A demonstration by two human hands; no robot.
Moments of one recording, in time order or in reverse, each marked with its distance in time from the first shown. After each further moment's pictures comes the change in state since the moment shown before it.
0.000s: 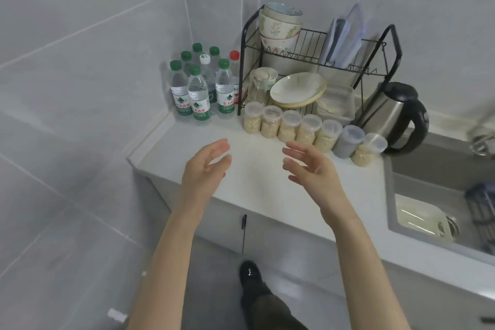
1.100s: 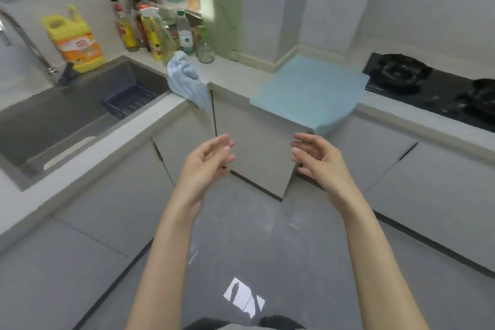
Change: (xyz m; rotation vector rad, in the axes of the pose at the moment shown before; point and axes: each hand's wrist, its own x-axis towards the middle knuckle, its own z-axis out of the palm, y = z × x) left_hand -0.554 -0.060 0.343 0.143 -1.393 -0.042; right_hand -0.680 0.116 -0.324 0.091 1.320 0.186
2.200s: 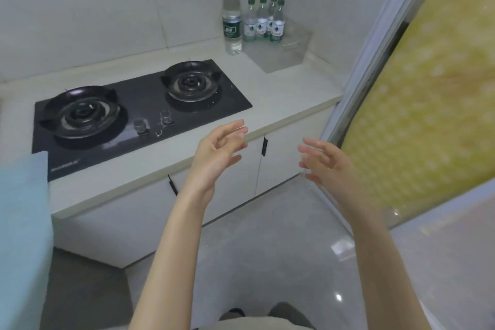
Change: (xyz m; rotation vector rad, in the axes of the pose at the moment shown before) left_hand 0.103 -0.022 0.722 0.237 -1.127 -0.036; right_hand 0.009 0.118 -0.570 0.195 1.121 0.202
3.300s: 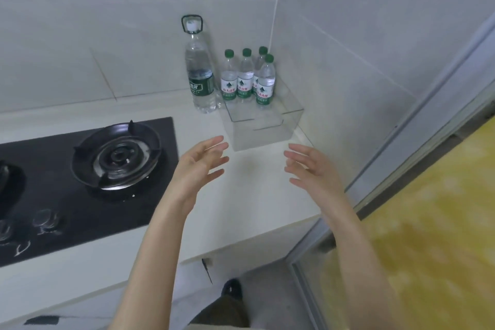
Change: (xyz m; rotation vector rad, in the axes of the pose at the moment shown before) left_hand 0.418 0.040 0.189 -0.077 0.224 -0.052; right_hand 0.483 -0.056 -0.129 -0.051 -0.209 -0.040
